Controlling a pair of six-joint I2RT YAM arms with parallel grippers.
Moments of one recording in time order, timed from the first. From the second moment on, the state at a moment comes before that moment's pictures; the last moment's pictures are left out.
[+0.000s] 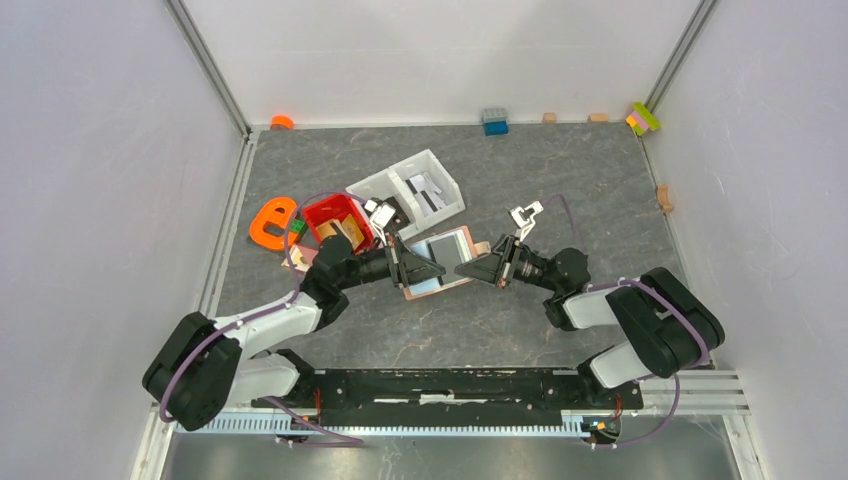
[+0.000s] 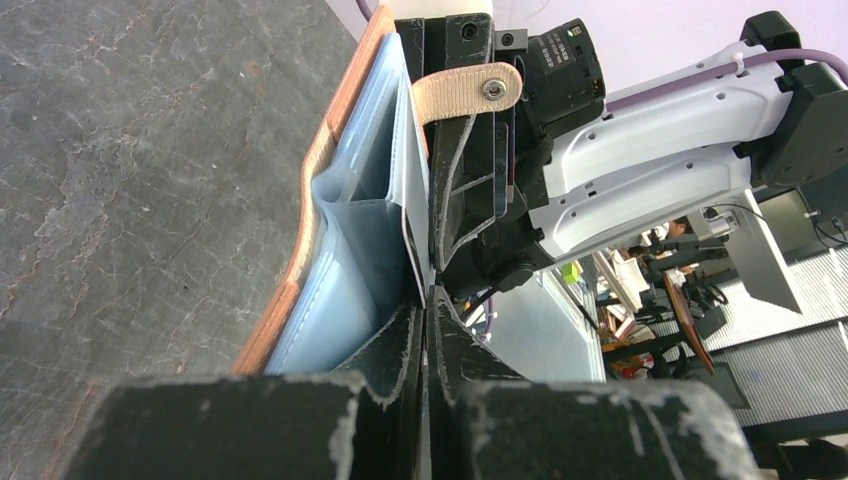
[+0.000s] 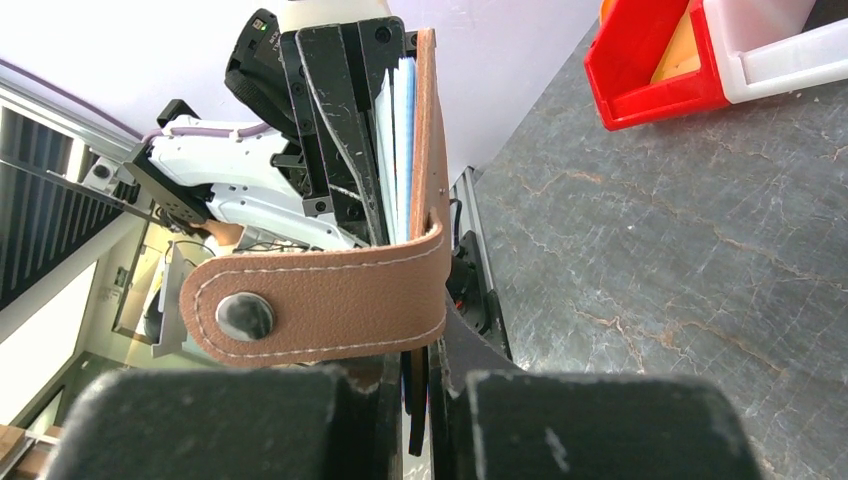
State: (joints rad) left arm -0.62 1.19 0.41 0.79 0.66 -0.87; right arm 0.47 1.49 0.26 1.47 -0.81 1.19
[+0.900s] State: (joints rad) left arm -0.62 1.15 0.41 0.69 0.60 -0.83; right arm 0.40 1.51 0.23 1.47 -0.80 1.25
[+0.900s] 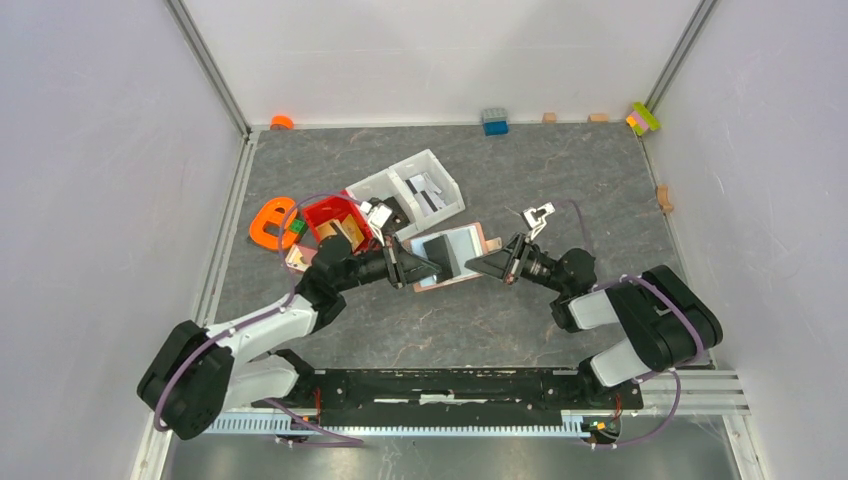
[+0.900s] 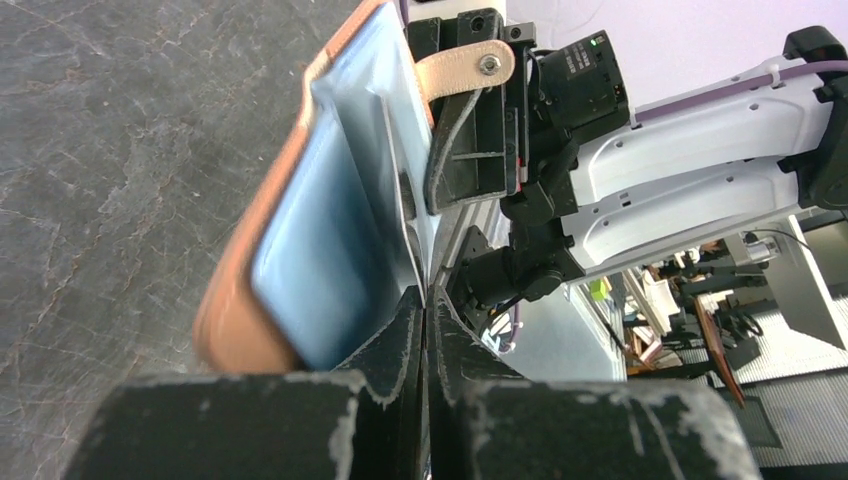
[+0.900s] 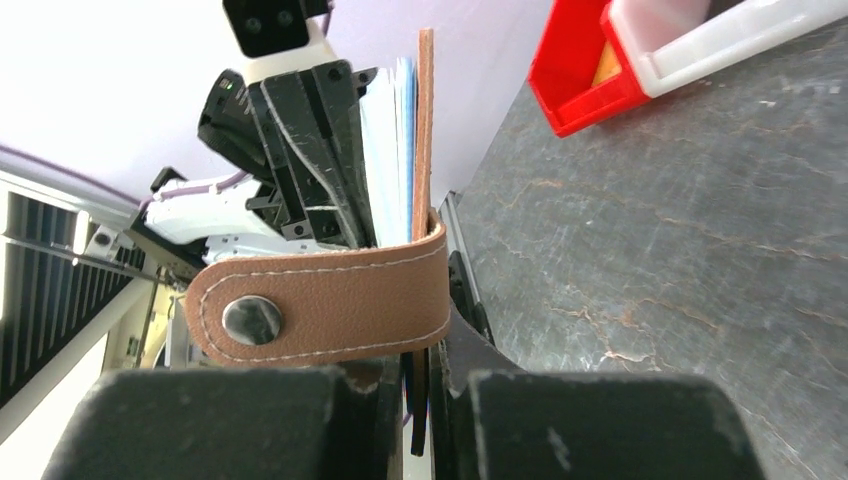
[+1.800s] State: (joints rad) left arm -0.55 1.10 0.54 0.25 0.12 -0.71; right arm 0.27 1.27 0.15 1.27 -0.68 0.98
